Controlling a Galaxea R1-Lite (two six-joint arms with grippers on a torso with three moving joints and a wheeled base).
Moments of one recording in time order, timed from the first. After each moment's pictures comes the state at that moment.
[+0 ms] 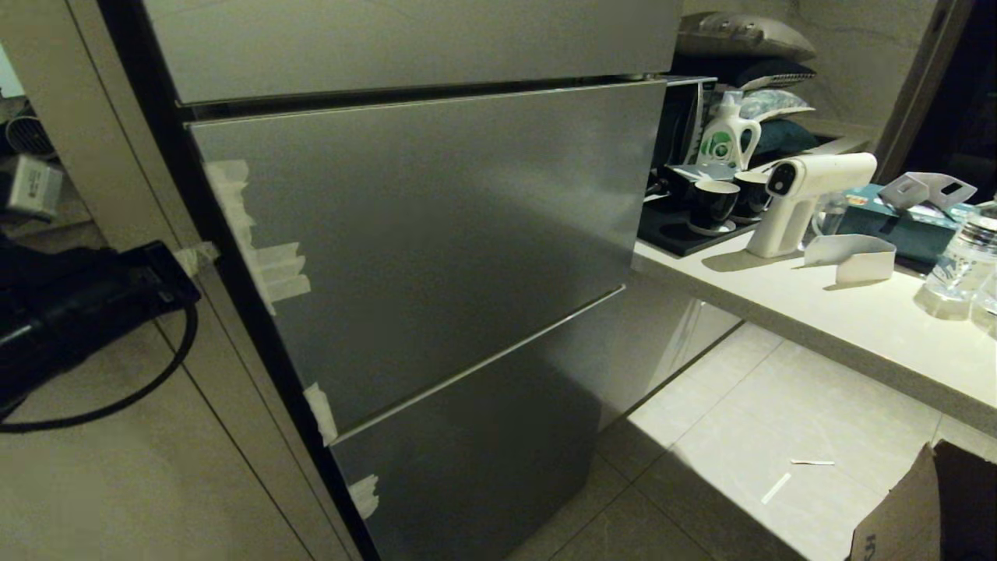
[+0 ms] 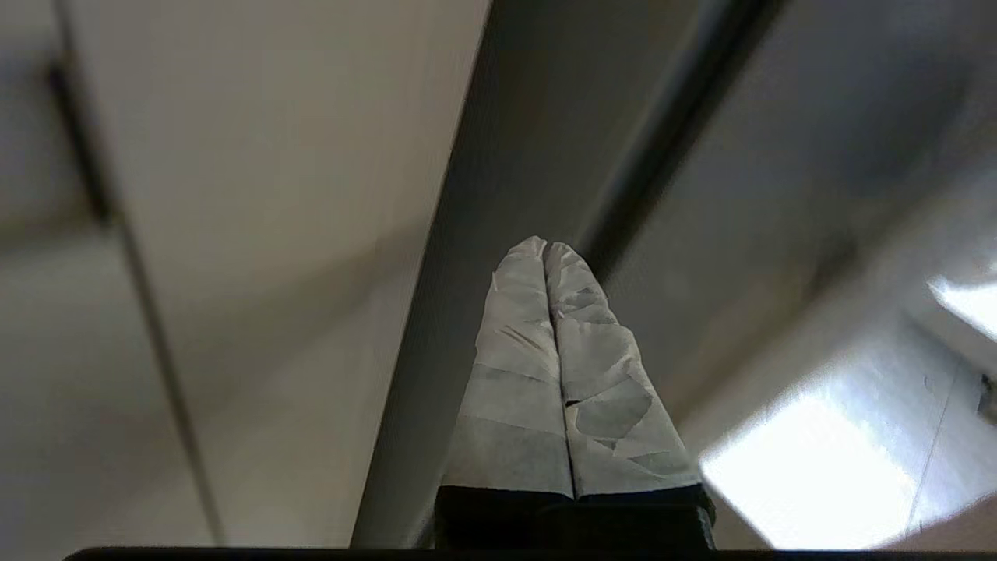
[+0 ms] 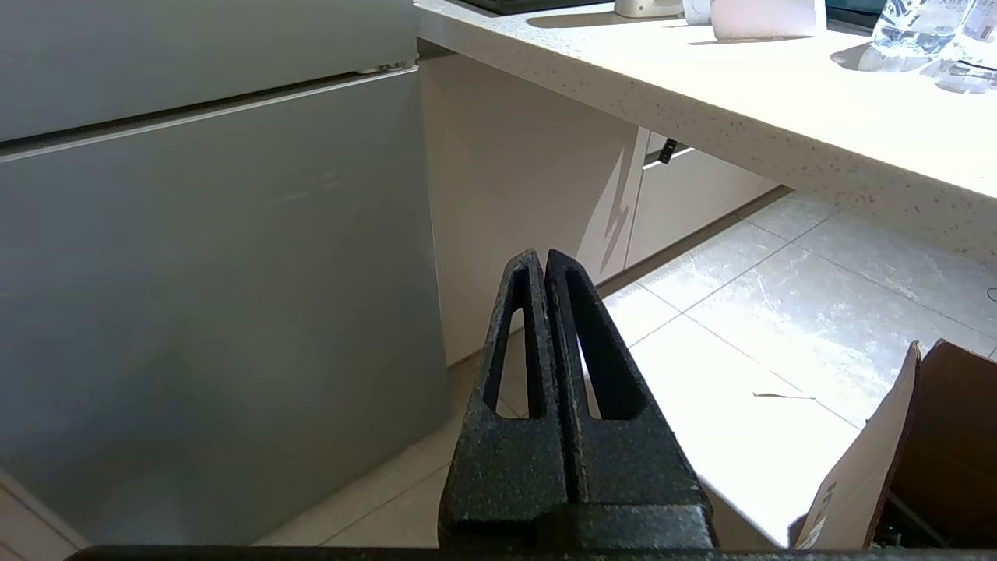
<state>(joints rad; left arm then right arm) 0.02 1.41 -0.70 -0.71 -0.13 -0.22 0.00 0.00 0.00 -0.08 -0.01 0.02</state>
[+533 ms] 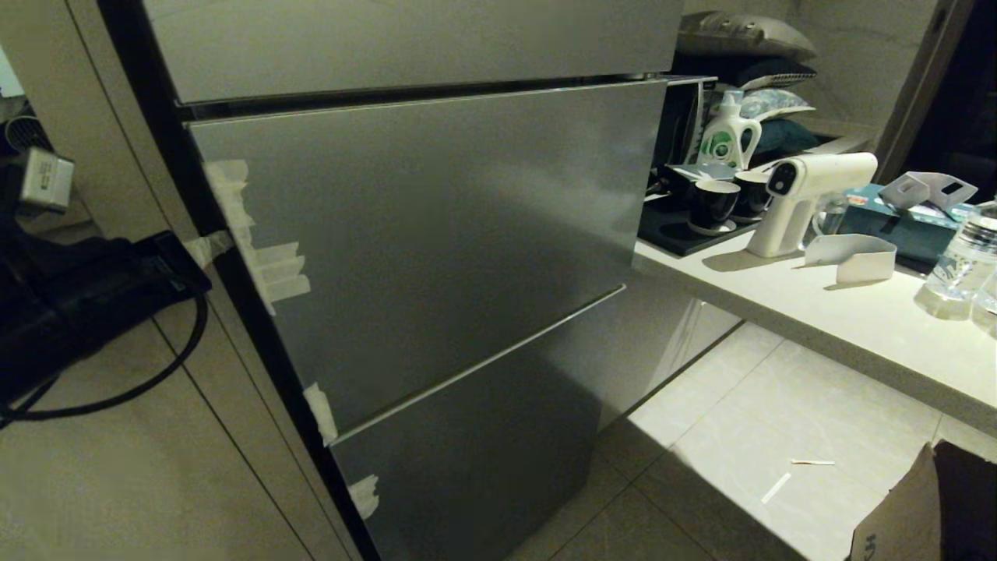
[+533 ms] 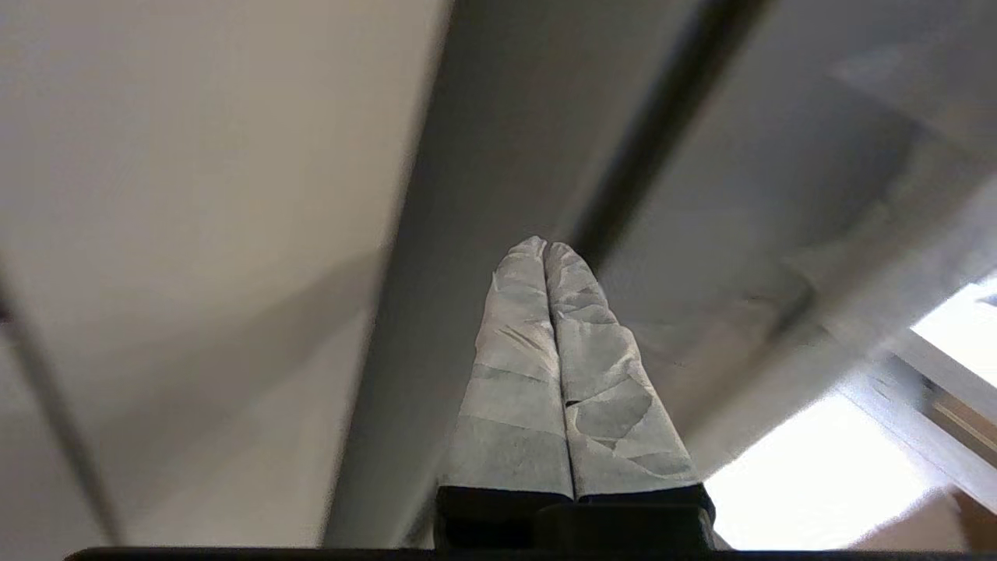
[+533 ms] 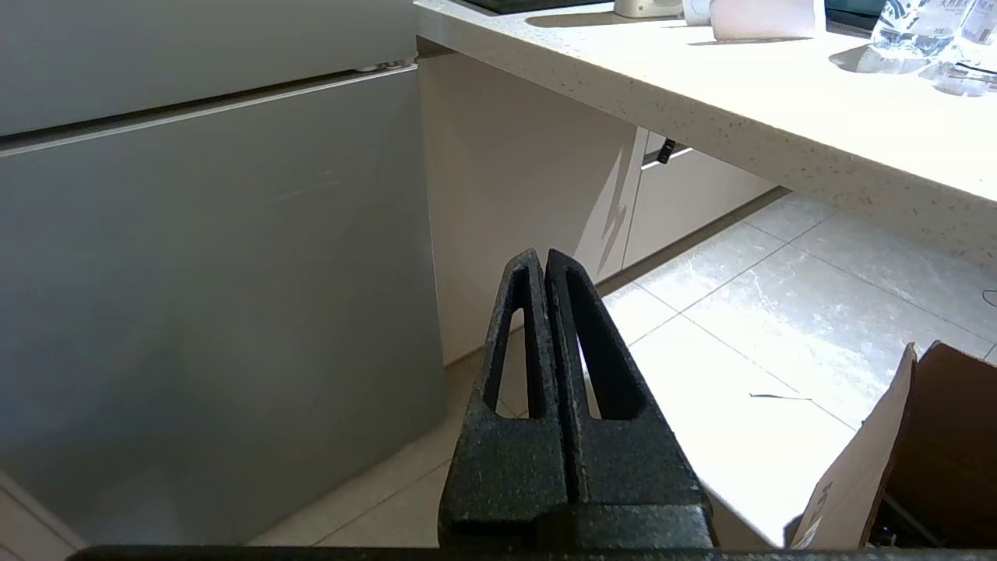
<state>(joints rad) 0.01 1.44 -0.71 -0.77 -0.19 -0.26 0.00 0.00 0.00 -0.08 -0.02 0.01</state>
